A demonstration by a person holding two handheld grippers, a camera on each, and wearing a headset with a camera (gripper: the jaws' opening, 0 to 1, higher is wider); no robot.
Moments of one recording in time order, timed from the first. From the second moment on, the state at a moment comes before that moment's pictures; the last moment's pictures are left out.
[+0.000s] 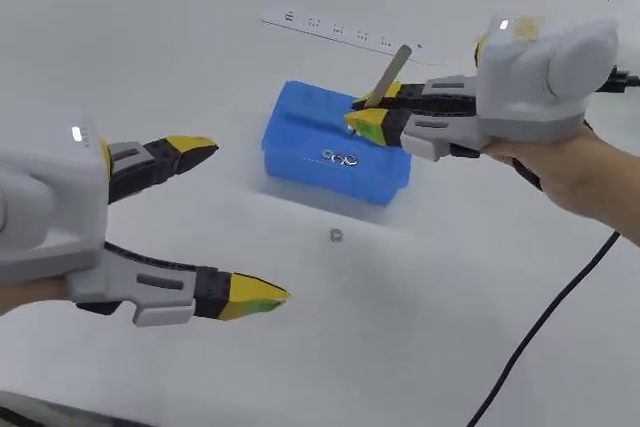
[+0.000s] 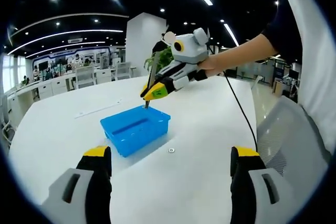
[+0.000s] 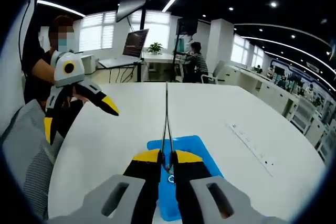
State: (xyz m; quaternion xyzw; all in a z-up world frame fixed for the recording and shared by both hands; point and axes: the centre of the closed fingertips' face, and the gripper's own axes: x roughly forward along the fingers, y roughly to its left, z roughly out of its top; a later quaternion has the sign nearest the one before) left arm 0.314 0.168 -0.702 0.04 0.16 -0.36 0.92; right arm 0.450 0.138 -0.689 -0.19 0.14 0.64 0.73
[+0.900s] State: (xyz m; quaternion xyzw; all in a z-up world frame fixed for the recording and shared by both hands) left arm 0.312 0.174 -0.719 0.03 0.19 -0.33 0.92; right arm 0.491 0.147 -0.771 -0.19 0.22 0.59 0.75
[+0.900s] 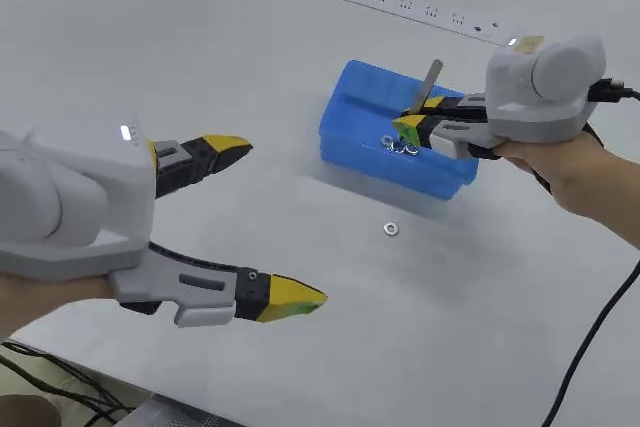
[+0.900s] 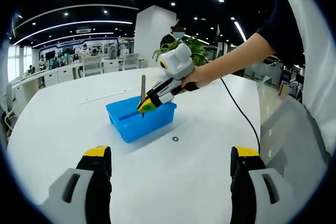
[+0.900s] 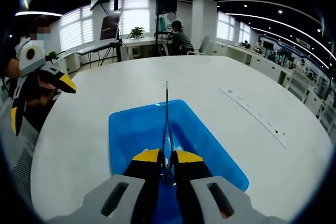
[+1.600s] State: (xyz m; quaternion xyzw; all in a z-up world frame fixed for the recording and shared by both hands) left arm 0.330 0.165 -0.711 0.02 0.18 -0.34 0.92; right arm 0.488 0.132 -0.748 -0.20 0.20 0.59 0.76
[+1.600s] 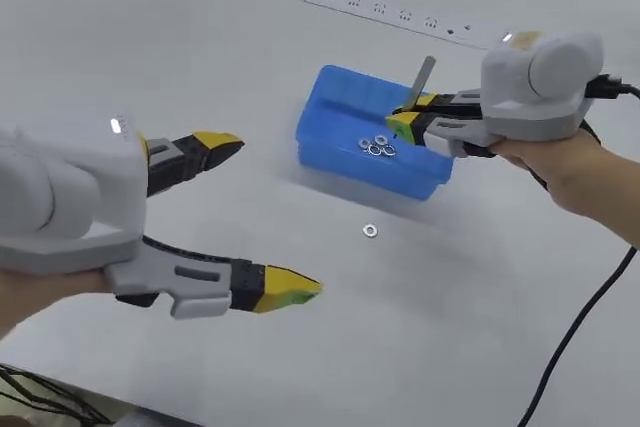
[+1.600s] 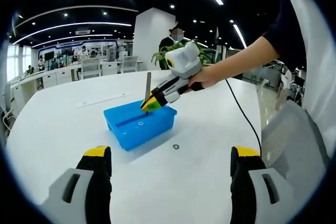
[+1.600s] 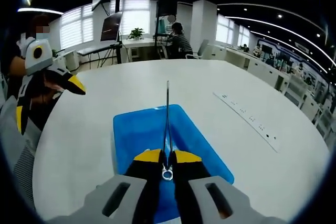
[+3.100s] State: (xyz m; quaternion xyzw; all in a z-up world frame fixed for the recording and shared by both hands) left arm 0.434 0.116 -0.660 0.11 0.12 -0.50 0.85; right arm 0.440 0.158 -0.732 -0.28 0.15 0.66 0.68
